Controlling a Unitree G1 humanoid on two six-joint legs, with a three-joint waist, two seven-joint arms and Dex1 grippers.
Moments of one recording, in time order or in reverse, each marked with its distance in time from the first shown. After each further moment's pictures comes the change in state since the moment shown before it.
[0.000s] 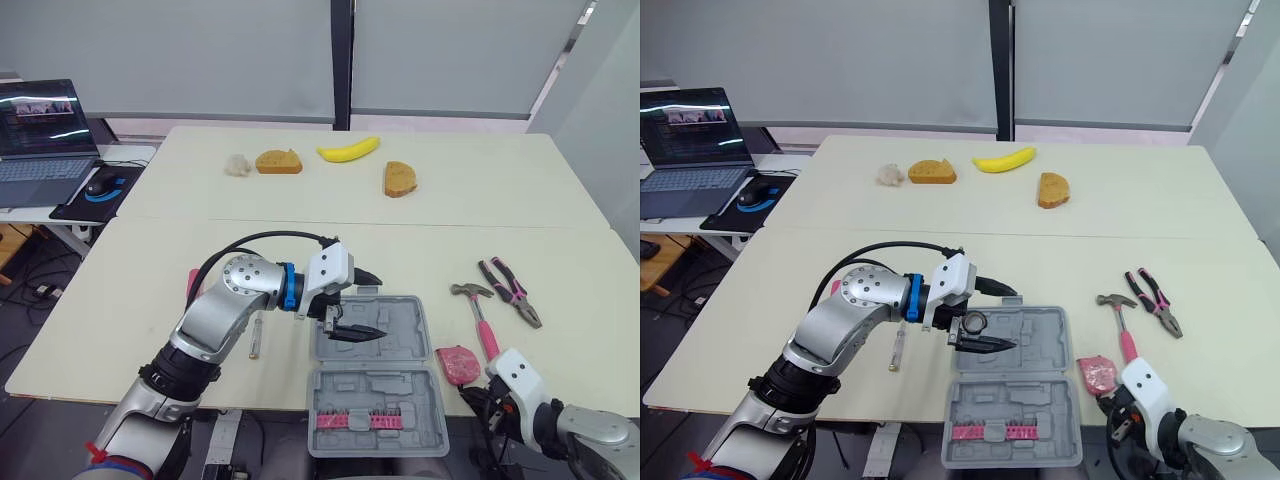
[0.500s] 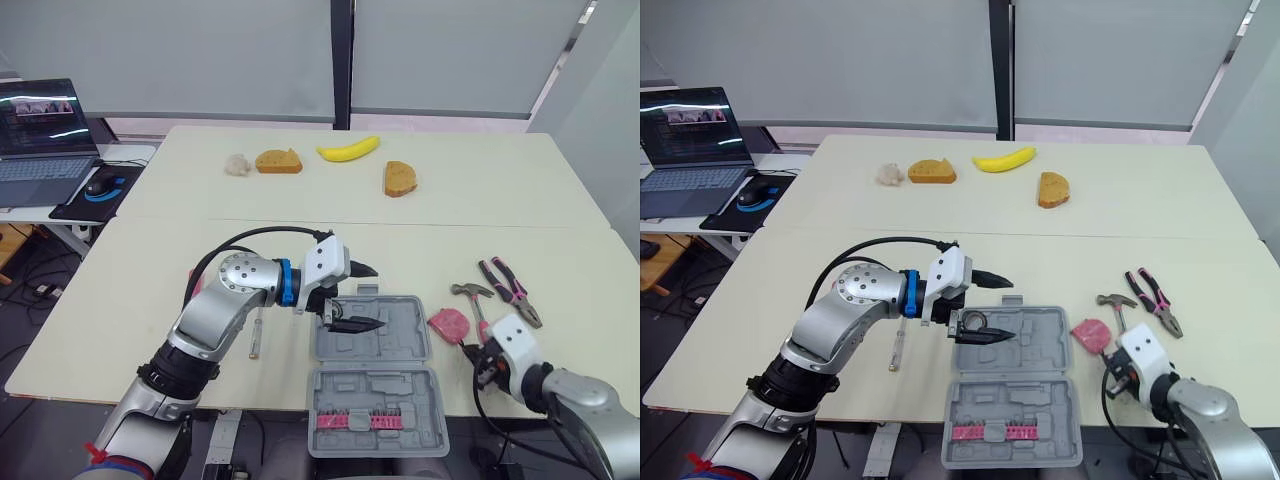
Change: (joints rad) left arm 0.000 0.000 0.028 0.002 -0.005 0.006 0.023; right arm -0.121 0.086 -0.013 0.126 -0.098 -0.085 -0.069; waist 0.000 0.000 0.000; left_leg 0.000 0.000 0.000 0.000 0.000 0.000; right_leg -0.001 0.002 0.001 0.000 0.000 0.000
